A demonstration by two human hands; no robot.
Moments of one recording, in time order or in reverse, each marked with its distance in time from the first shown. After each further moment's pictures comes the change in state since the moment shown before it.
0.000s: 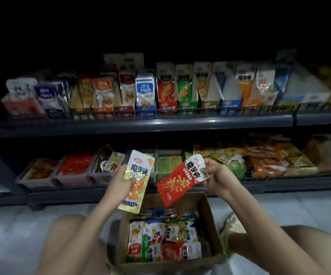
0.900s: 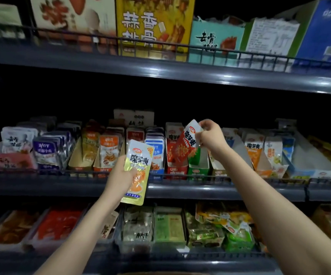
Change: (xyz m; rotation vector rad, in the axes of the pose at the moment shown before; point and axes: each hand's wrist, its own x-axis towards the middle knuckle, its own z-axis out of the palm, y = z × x) left_hand 0.128 0.138 -0.063 -0.210 0.115 0.237; right_hand 0.136 -0.225 0.125 -0.874 0.324 -0.726
